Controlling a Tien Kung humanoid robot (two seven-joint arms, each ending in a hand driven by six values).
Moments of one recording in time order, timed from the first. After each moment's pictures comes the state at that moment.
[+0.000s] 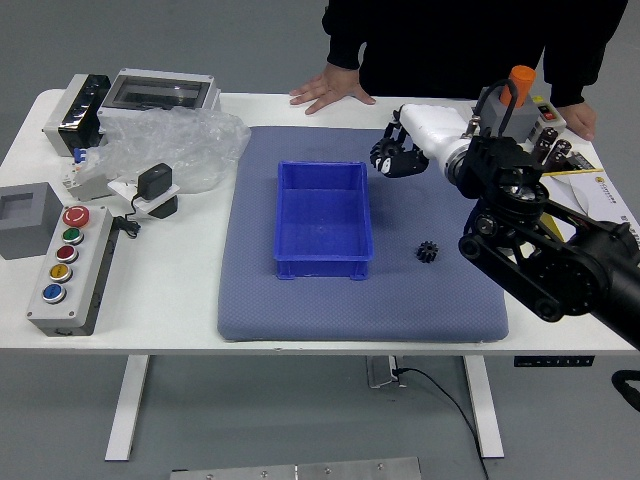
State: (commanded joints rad) left arm -0.02 0.09 -1.49 -0.18 1.41 -0.28 0.19; right arm 0.81 -0.27 0.72 1.26 -1.94 0.08 -0.50
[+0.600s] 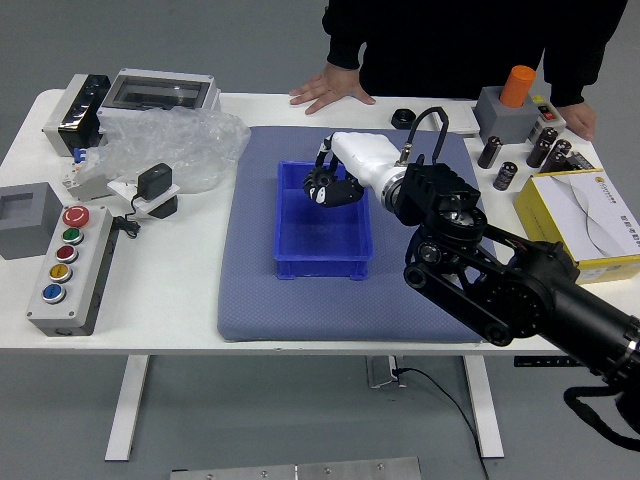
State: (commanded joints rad) left arm -0.02 0.09 -1.49 -0.18 1.42 -0.28 0.19; right arm 0.78 -0.14 0.68 1.25 -1.90 0.08 -0.50
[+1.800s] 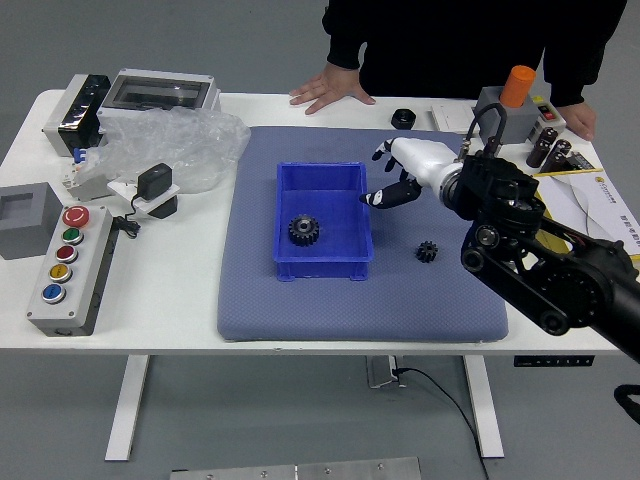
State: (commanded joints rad) left arm -0.02 0.09 -1.49 -0.18 1.41 -0.28 0.19; right arm 0.73 -0.33 0.74 1.28 -1.82 0.17 -0.53
